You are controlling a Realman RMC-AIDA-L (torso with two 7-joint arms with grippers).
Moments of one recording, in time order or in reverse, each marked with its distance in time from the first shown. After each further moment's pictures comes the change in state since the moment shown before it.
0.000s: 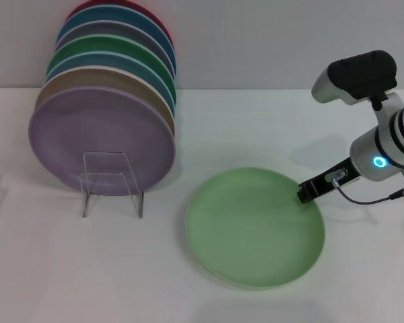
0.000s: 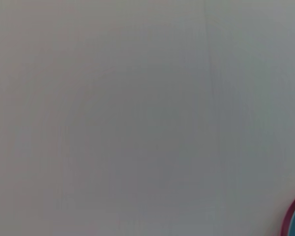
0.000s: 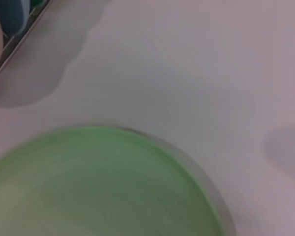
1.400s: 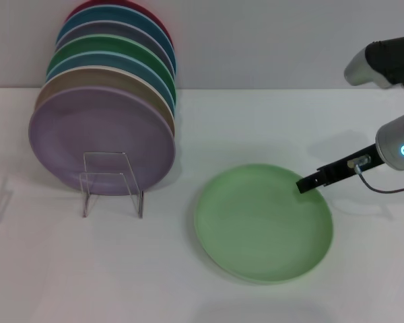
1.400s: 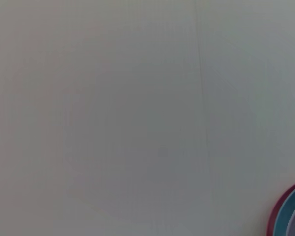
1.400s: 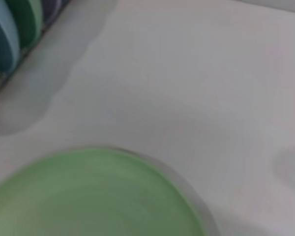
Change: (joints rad) left arm 0.005 -0.003 0.028 0.003 0.000 0.007 -0.008; right arm -0.066 -0.010 0.098 0.096 0.024 0.029 -0.063
